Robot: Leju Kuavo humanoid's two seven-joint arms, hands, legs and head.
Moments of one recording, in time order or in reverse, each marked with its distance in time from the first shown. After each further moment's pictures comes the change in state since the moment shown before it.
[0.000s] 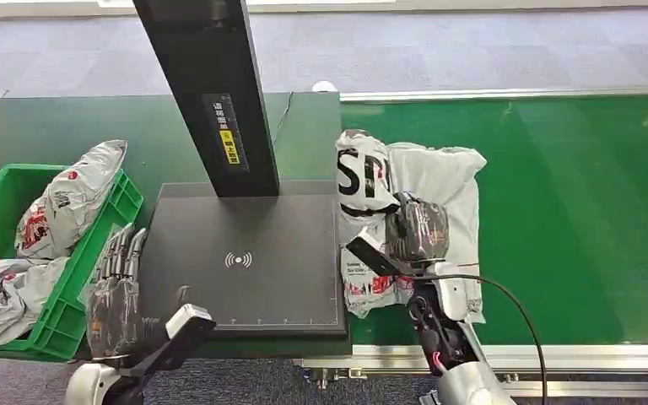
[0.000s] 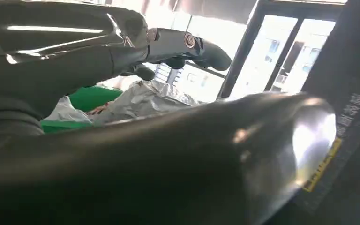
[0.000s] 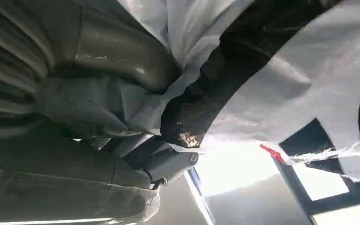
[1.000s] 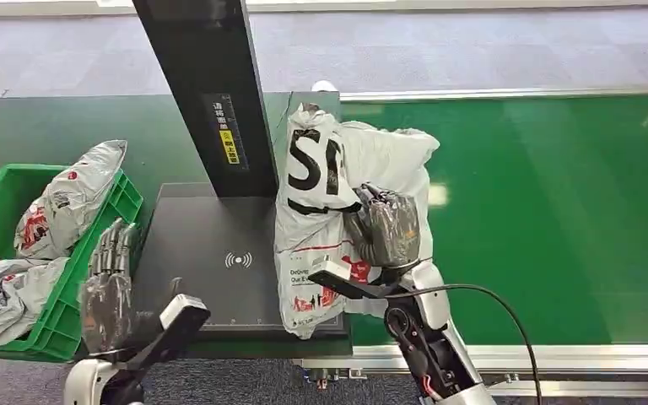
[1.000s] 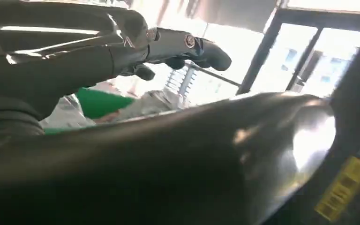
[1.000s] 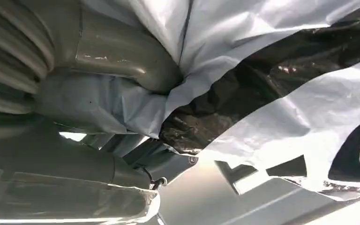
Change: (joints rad) left arm -0.002 -0.014 0.054 -0.017 -0.019 0.020 0.039; right arm 0.076 -0.028 0.292 -0.284 -0.085 0.041 -0.002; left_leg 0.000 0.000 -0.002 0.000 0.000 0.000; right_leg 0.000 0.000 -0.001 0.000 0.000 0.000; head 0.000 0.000
